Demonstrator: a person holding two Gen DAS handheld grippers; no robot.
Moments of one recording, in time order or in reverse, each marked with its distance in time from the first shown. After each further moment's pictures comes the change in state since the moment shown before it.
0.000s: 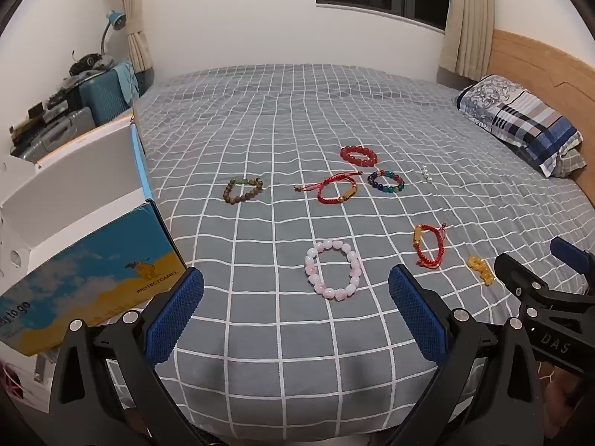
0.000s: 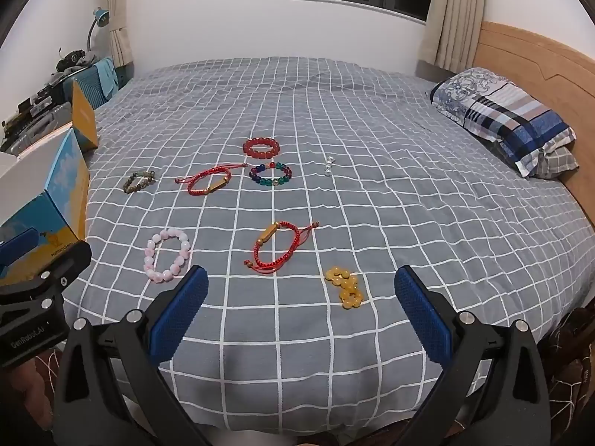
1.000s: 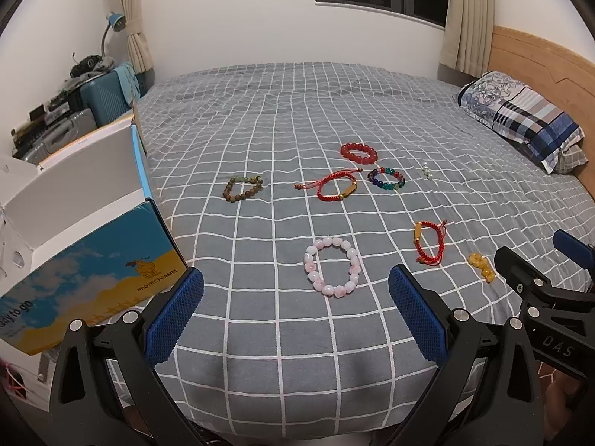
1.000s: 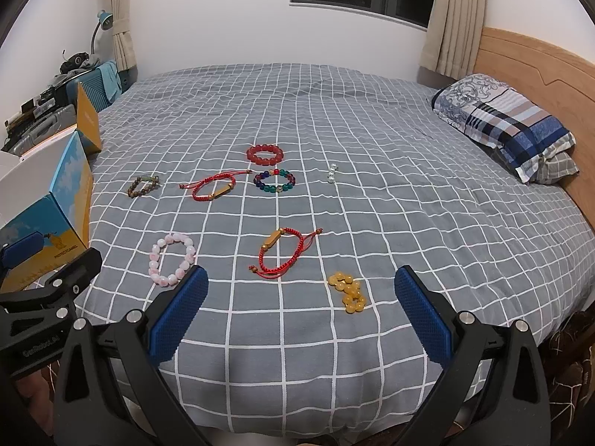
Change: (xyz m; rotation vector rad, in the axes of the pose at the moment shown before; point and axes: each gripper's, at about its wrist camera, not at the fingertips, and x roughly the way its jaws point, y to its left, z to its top) left arm 0.000 -0.003 -0.001 0.002 -0.014 0.007; right arm -0.006 0.004 0.001 -0.002 -0.020 0.009
